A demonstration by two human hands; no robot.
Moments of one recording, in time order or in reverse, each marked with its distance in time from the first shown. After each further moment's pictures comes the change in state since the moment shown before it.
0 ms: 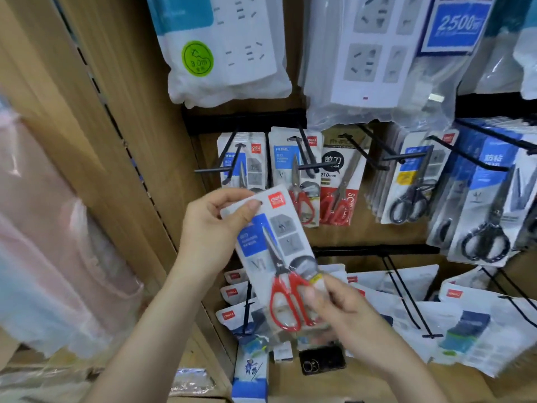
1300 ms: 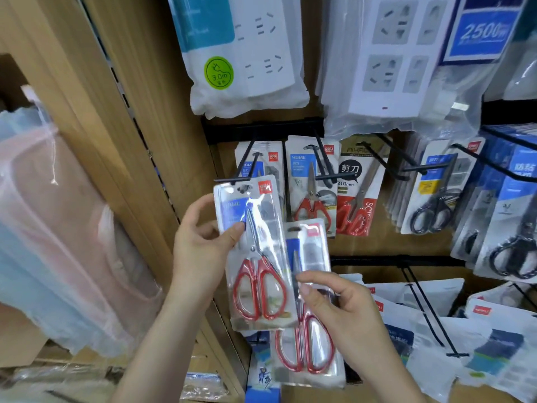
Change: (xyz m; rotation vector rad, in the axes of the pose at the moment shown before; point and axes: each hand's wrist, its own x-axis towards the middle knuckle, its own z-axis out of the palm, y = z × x) left_hand -0.007 -0.014 -0.024 -0.037 0.204 -0.107; right_hand 0.017 -0.005 0.023 -0.005 0.223 -0.273
